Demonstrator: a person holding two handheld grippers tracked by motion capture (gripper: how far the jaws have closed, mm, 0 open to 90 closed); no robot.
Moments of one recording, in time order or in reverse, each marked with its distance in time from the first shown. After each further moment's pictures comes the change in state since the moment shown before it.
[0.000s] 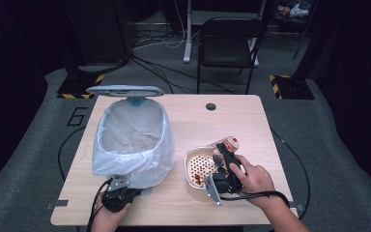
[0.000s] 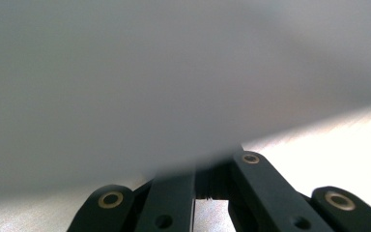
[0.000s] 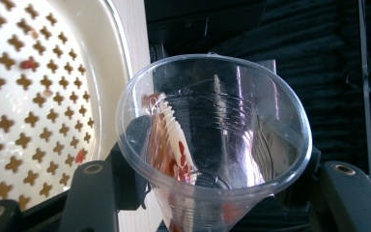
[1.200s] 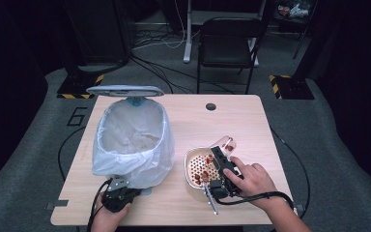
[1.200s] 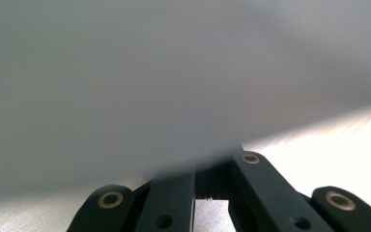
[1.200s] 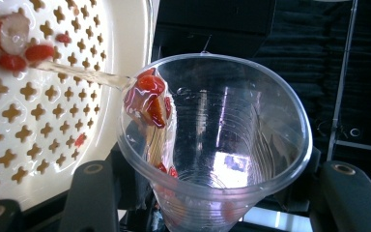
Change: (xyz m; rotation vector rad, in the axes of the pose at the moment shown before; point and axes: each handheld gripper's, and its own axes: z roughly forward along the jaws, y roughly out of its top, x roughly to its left) left arm 0.000 0.000 0.000 0.000 0.000 0.000; right arm 0.009 0.002 -0.002 -0.053 -0.016 -0.295
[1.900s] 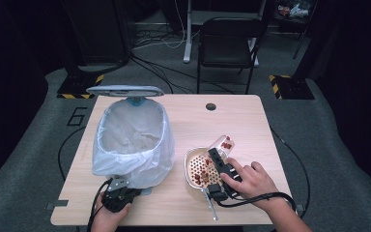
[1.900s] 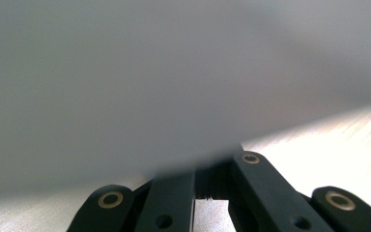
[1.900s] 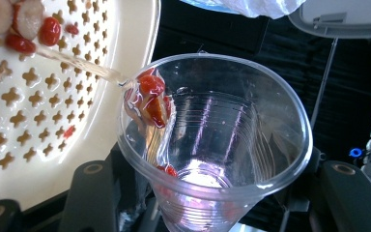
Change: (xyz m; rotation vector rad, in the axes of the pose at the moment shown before) left arm 0.000 0.000 0.000 0.000 0.001 0.000; right arm 0.004 0.004 -0.003 -0.021 -0.044 -0.168
